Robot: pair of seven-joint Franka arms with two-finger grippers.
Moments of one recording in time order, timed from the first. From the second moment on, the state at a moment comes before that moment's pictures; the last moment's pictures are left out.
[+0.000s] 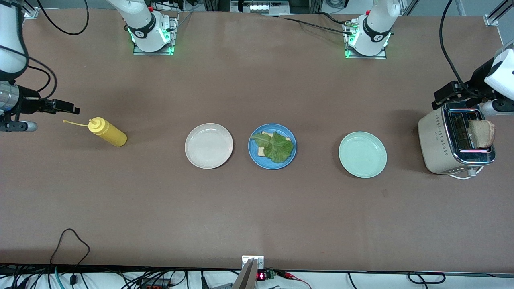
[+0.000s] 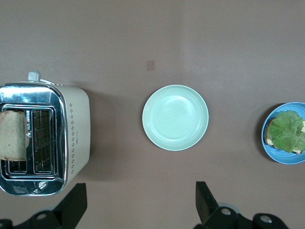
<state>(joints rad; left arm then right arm) 0.07 -0.02 -0.06 -1.67 -0.04 1.66 -0.06 0.00 0.11 -0.31 -1.95 0.17 1.78 -0.22</state>
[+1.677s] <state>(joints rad) 0.07 -0.02 -0.06 -1.67 -0.04 1.63 -0.06 -0.27 0.30 -0.36 -1.97 0.65 1.55 0.02</state>
